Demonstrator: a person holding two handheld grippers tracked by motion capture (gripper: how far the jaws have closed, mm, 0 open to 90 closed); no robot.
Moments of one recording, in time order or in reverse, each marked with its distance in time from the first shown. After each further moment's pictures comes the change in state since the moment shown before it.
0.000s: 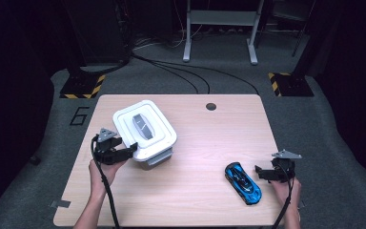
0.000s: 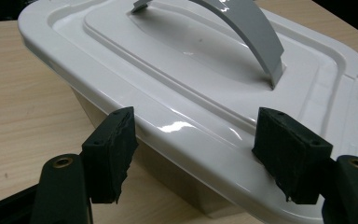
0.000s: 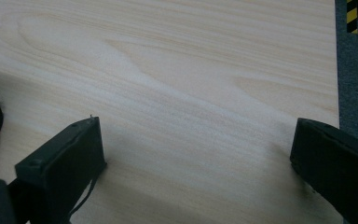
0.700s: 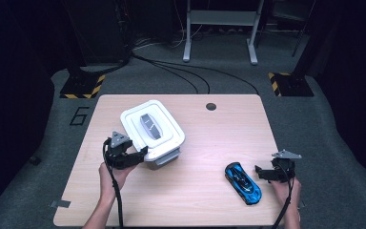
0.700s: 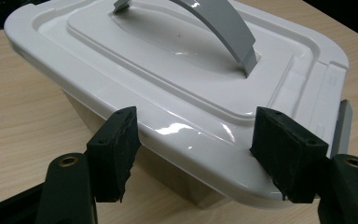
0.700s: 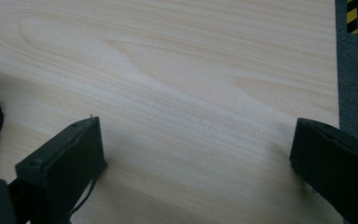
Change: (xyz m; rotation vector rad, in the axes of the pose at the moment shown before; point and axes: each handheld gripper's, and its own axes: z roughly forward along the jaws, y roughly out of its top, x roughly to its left) left arm -0.038 -0.001 0.003 0.003 -0.014 0.053; right arm -0.001 0.000 0.000 0.003 0.008 -0.010
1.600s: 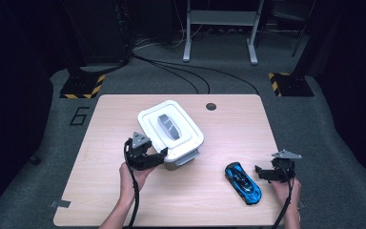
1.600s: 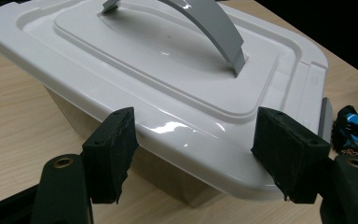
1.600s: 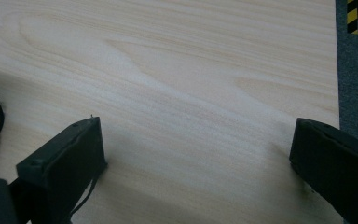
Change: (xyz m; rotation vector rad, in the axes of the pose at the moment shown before) left arm -0.052 0.008 0.023 -0.020 -0.073 -0.009; right arm 0.000 0.000 0.000 -0.001 0.000 -0.001
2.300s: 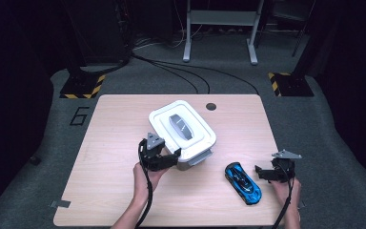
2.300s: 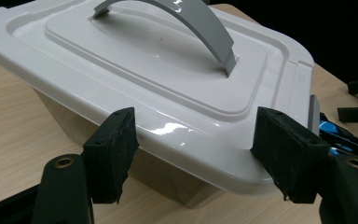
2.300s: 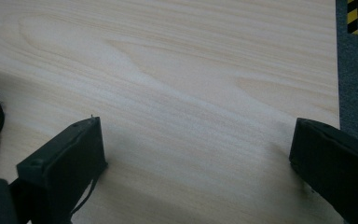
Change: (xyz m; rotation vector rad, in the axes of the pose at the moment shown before) left arm -0.031 0.004 0.016 -0.018 -0.041 0.017; right arm 0.000 0.000 0.000 0.000 0.001 0.000
